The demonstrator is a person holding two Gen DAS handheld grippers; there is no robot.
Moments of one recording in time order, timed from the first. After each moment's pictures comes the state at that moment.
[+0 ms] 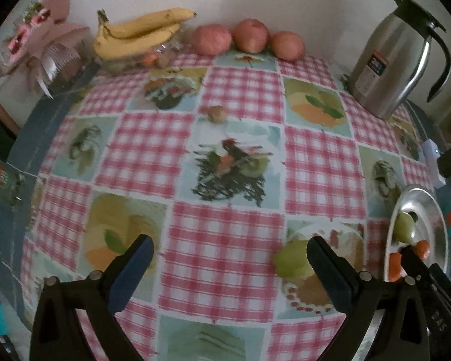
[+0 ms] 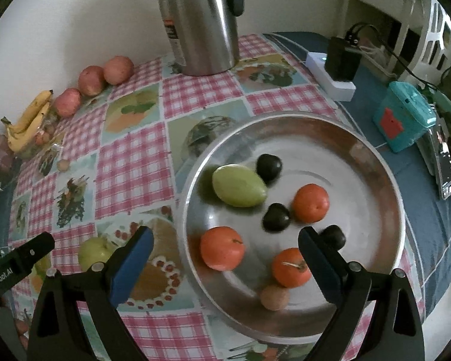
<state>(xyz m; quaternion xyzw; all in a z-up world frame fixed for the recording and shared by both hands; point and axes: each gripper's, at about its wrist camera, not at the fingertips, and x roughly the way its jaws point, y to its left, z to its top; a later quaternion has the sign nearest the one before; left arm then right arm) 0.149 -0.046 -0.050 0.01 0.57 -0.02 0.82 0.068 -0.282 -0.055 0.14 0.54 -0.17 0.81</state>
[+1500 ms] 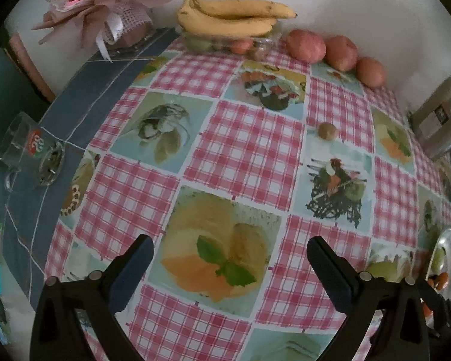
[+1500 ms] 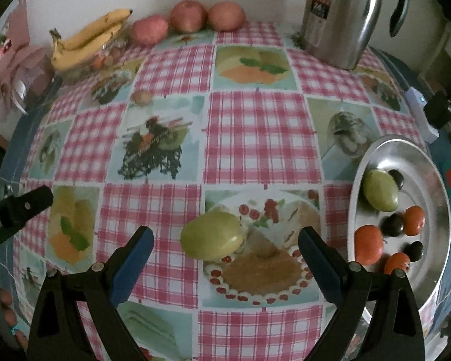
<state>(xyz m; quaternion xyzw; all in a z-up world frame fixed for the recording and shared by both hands) 0.165 0.060 -0.059 -0.04 0.59 0.06 0.81 0.121 -0.147 -0.086 0.04 0.61 -0.06 0.79</state>
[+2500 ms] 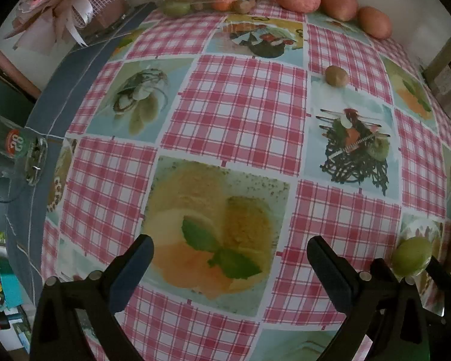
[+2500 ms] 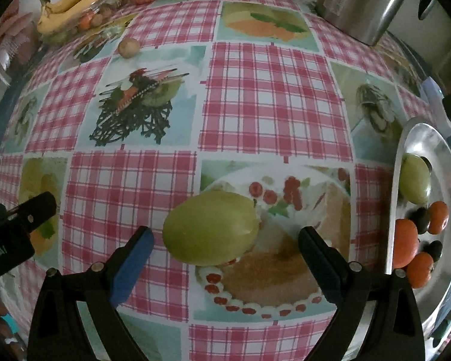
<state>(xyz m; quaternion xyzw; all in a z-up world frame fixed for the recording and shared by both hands) 0.171 0.042 -0.108 0.01 0.64 0.06 0.77 0.130 -0.137 -0.143 0.02 0.66 -0.06 0.75</state>
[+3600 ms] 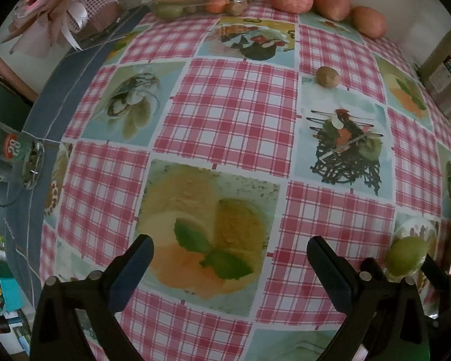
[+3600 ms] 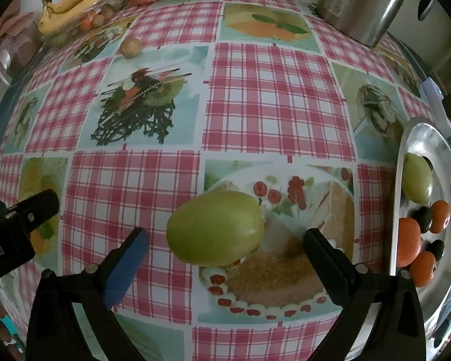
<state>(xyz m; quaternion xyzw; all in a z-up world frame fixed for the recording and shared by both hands) 0.172 0.040 -0.105 0.01 0.64 0.04 0.77 0.125 -0.135 -0.144 0.02 0.65 -0.06 0.76</state>
